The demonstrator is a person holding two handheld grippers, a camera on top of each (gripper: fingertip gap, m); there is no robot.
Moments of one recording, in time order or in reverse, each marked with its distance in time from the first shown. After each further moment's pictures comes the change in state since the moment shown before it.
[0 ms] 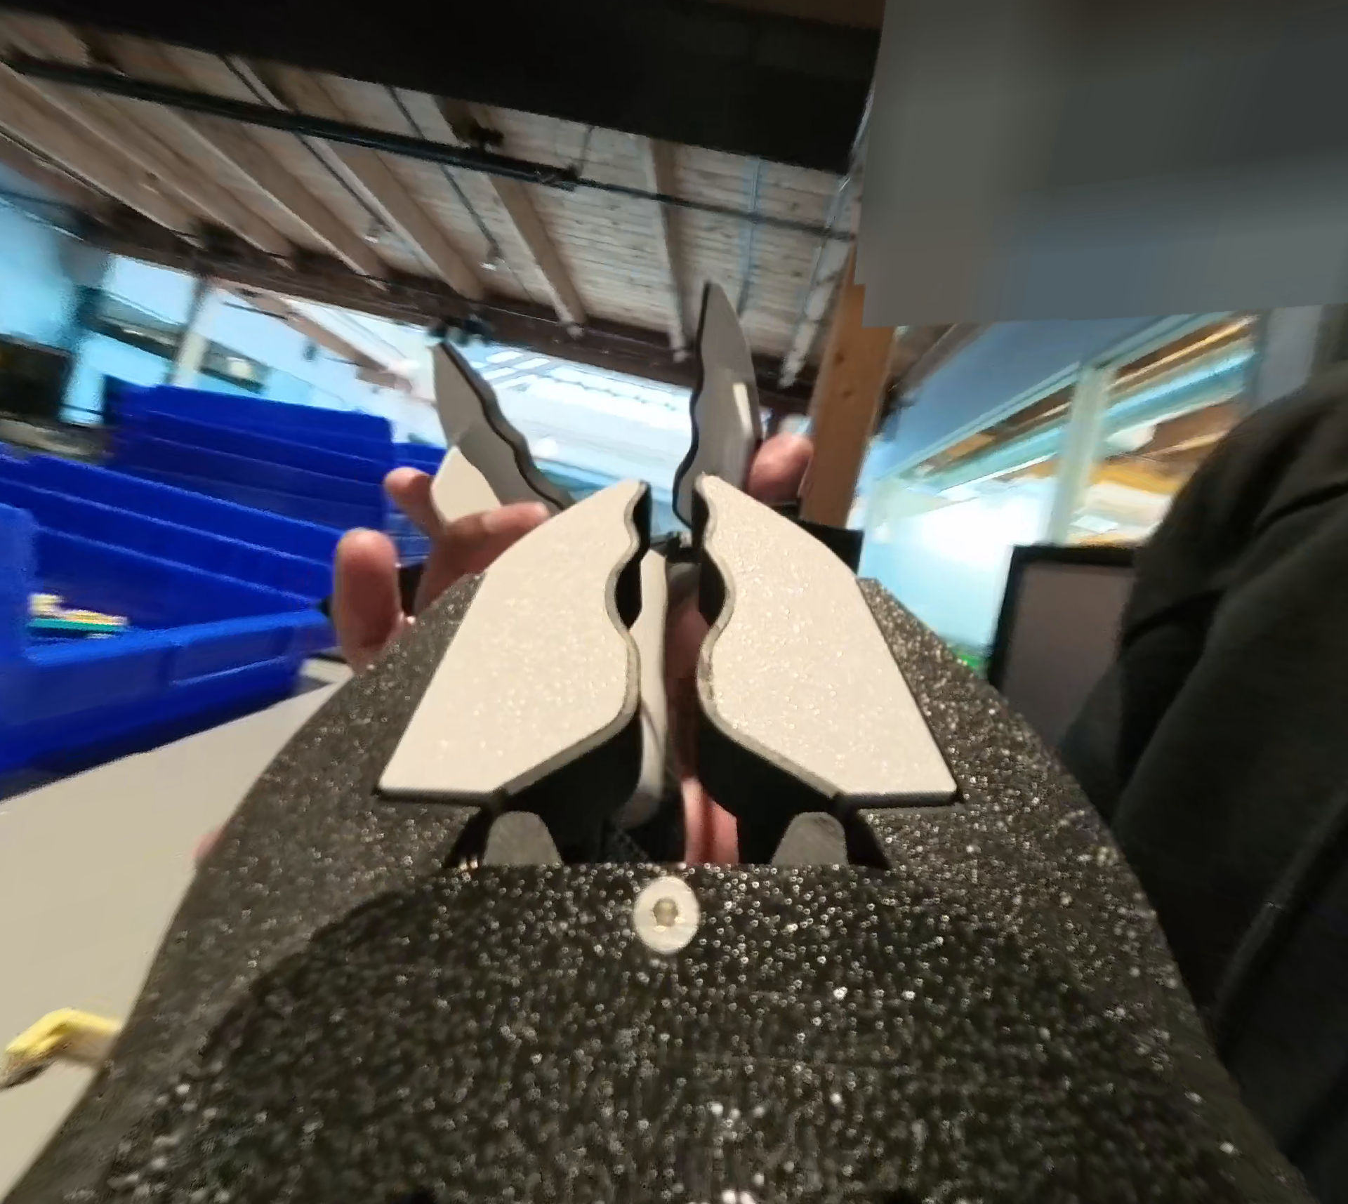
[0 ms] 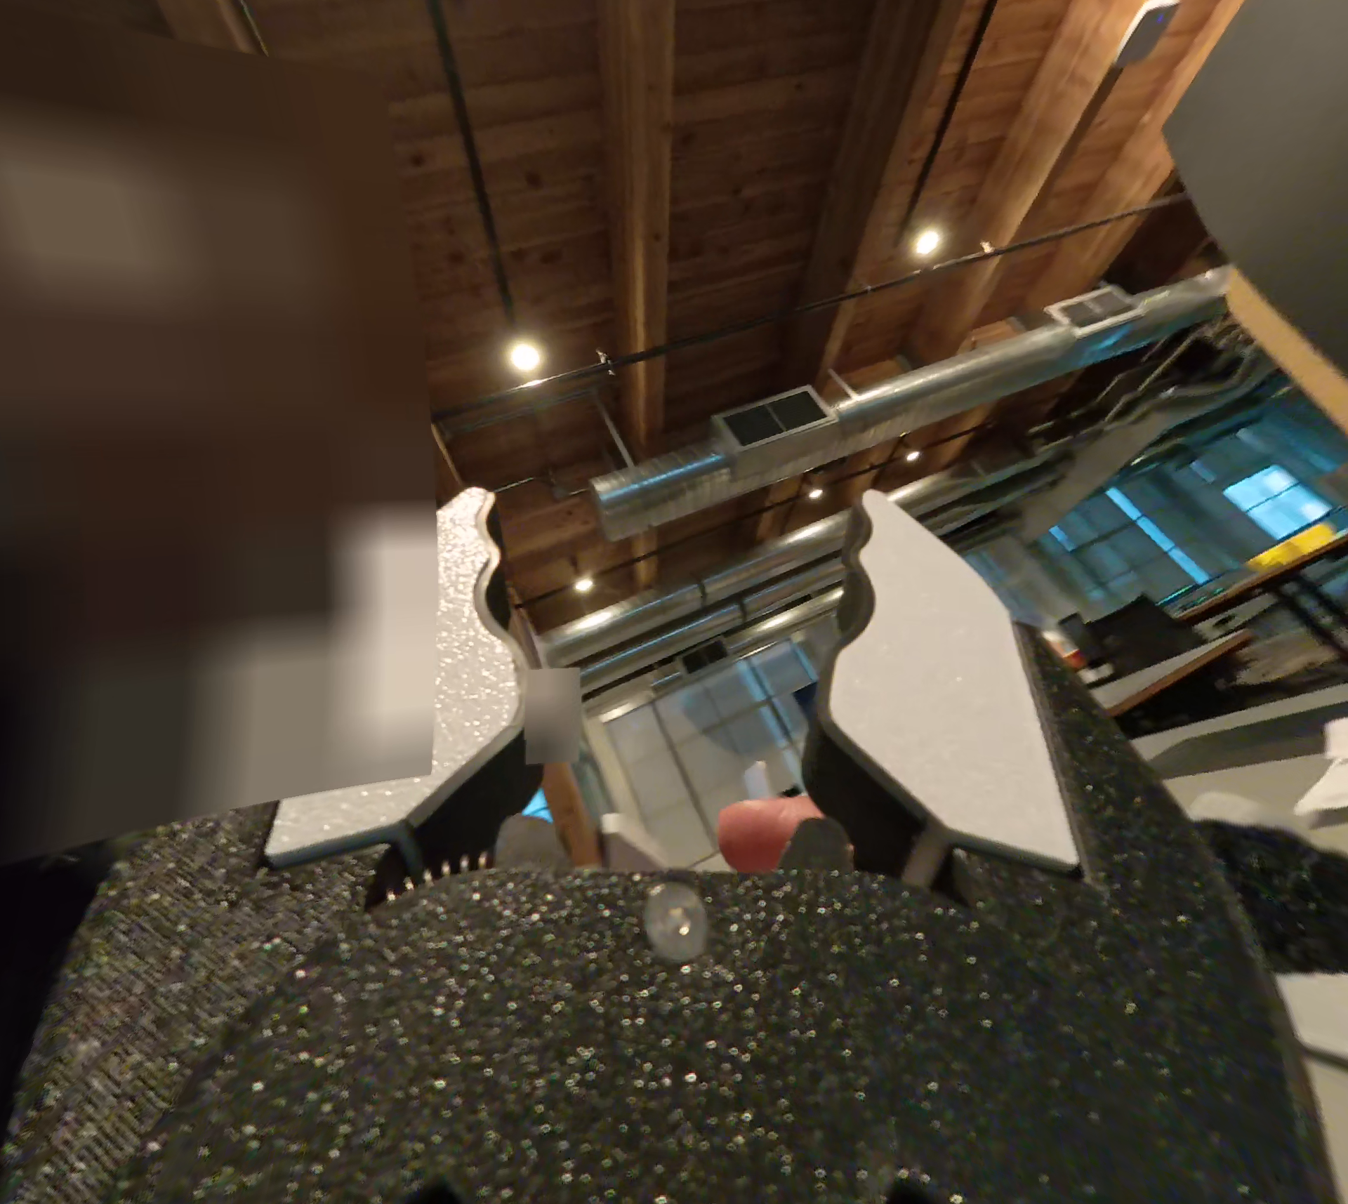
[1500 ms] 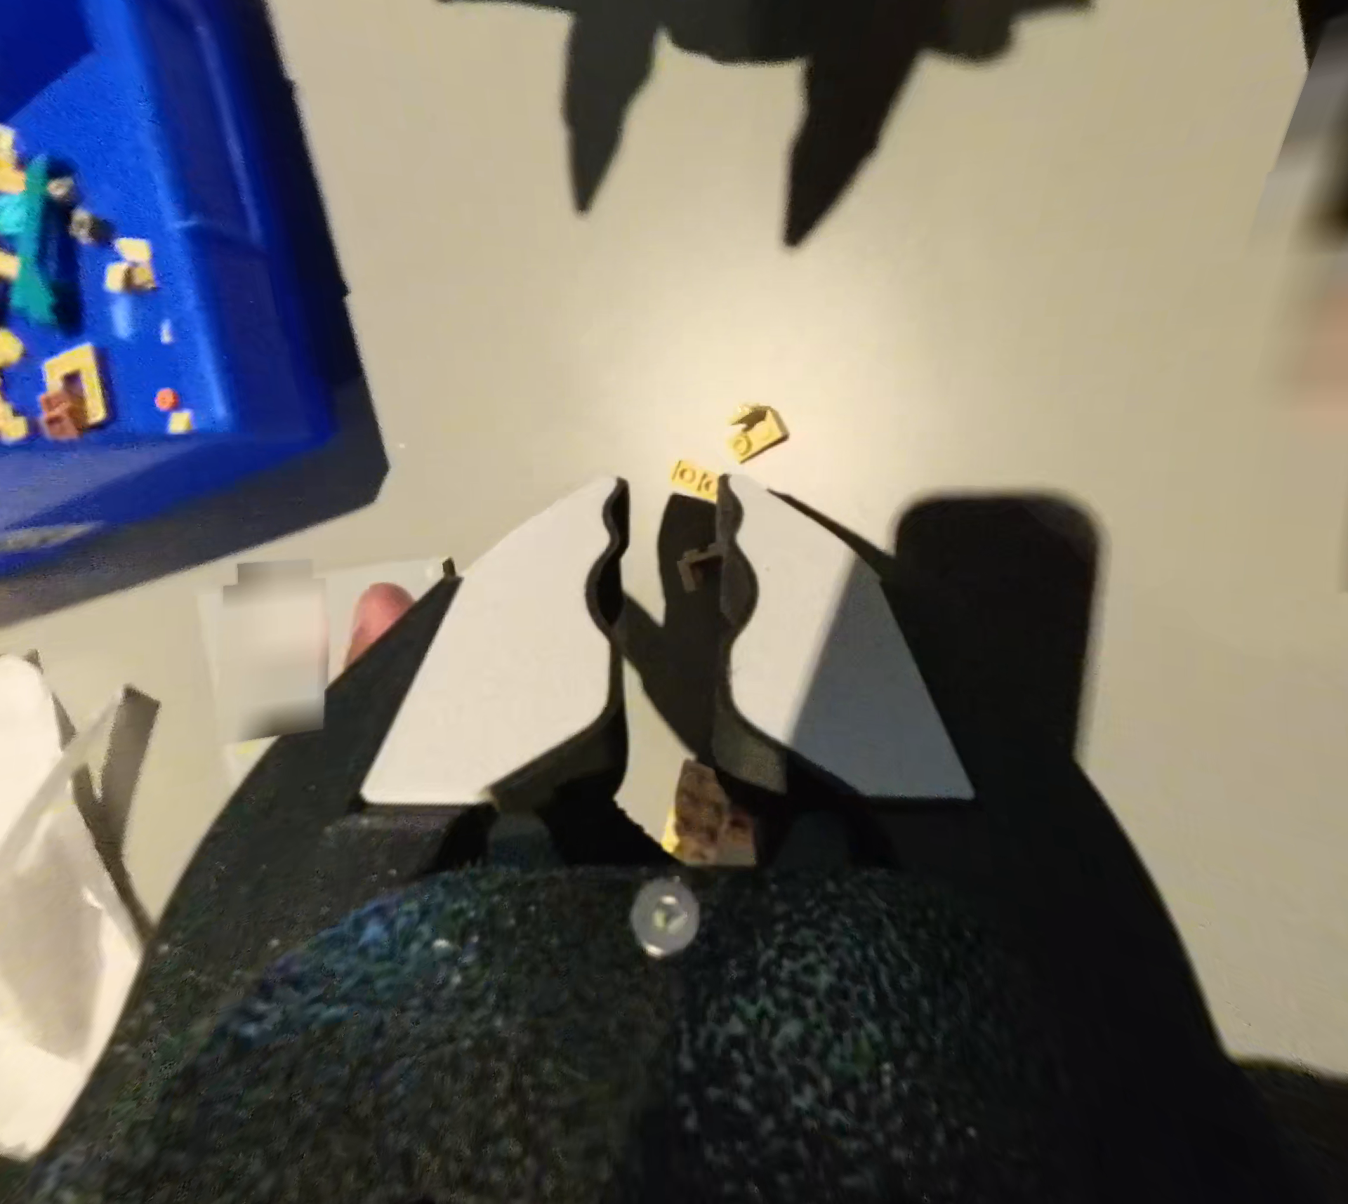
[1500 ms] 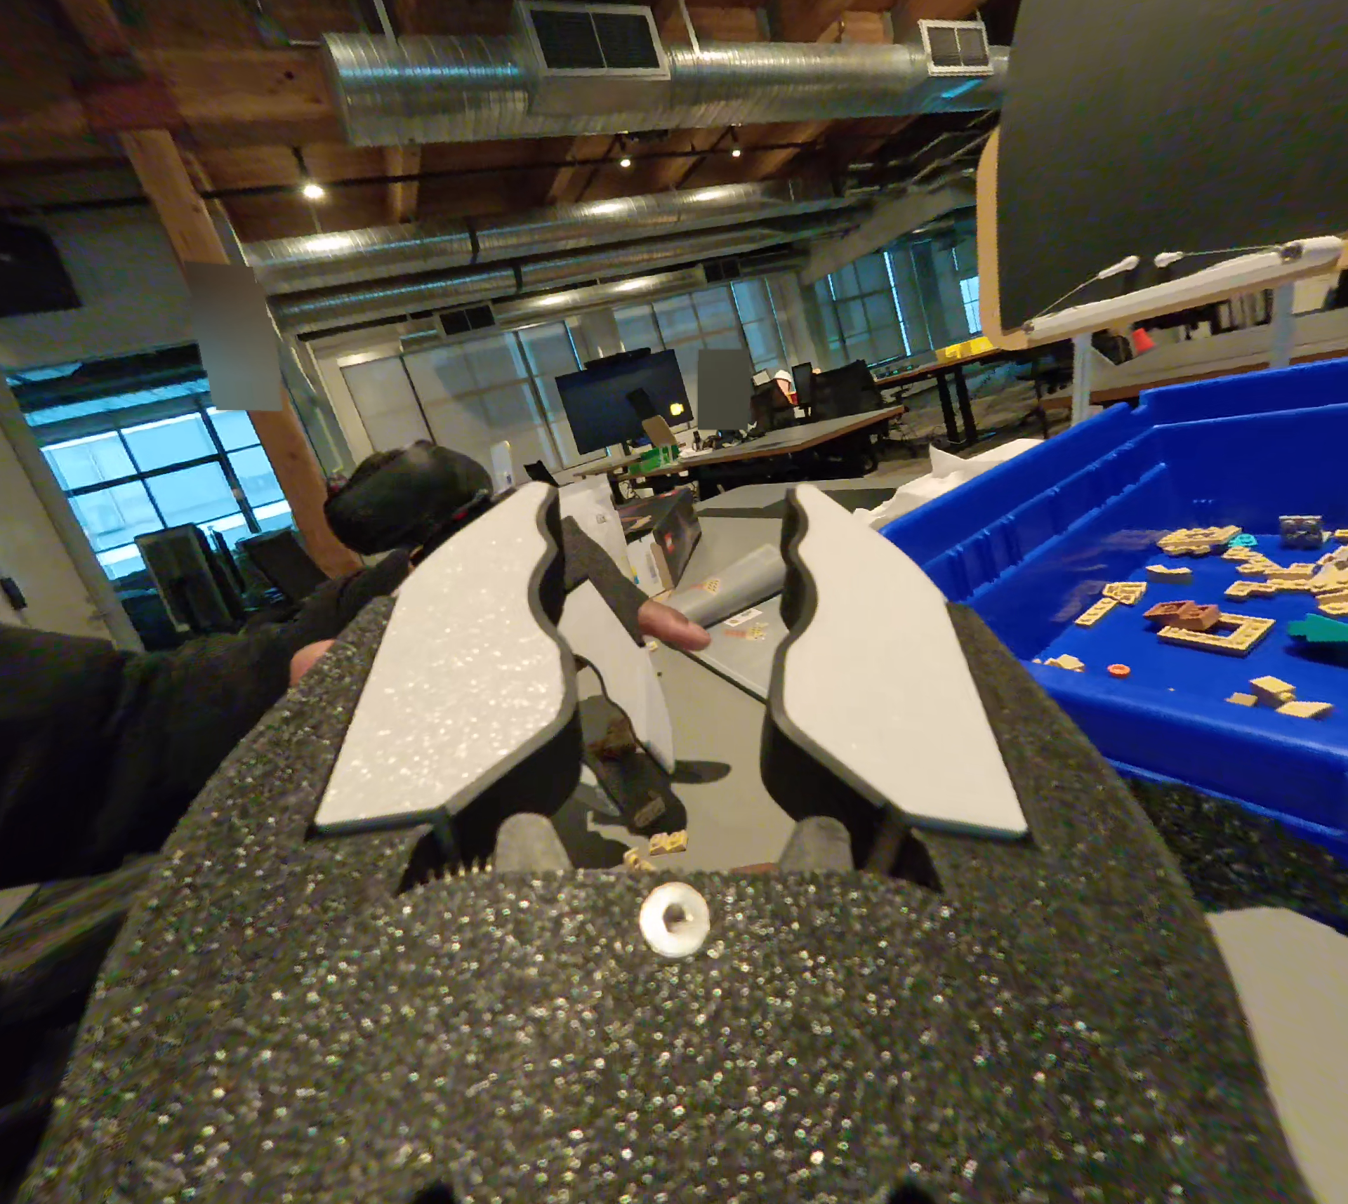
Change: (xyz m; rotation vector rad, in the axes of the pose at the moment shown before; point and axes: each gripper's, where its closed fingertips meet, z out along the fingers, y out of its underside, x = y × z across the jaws) left arm -0.129 0.097 -0.058 -1.644 0.176 0.688; right arm 0.074 -0.042 -0.060 -0.553 0.197 -0.381
